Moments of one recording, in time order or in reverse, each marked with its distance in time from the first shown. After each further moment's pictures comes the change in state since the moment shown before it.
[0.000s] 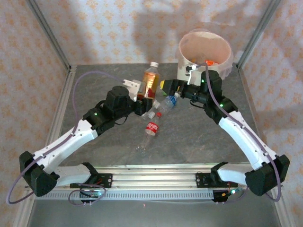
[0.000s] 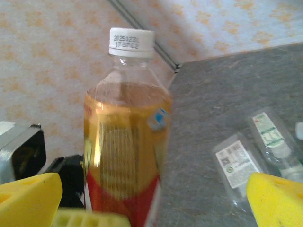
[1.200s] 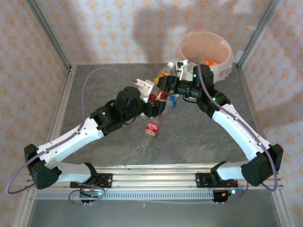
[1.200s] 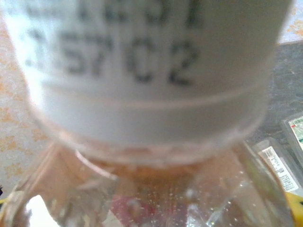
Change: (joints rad) left arm -0.132 0.071 0.114 -0.028 -0.140 0.066; right arm 0.046 0.097 0.093 0.005 -0.023 0.034
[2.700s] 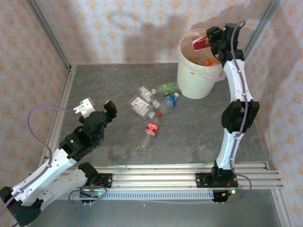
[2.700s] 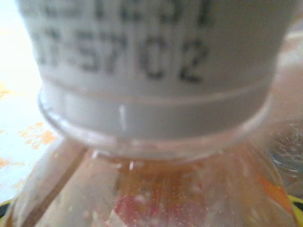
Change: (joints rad) left arm 0.188 -0.554 -0.491 -0.141 -0.649 -0.549; right arm -0.504 0.771 0.932 -0.237 0.403 0.462
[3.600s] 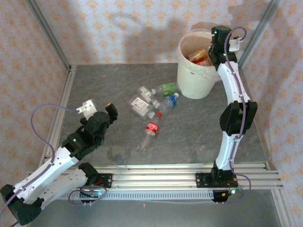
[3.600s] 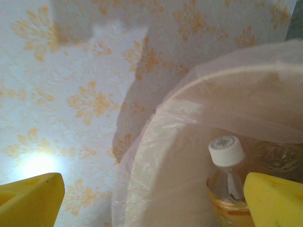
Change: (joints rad) left arm 0.002 0.039 -0.010 -0.044 0.008 0.000; right arm 0.063 -0.080 -0.127 0.038 0.467 0.267
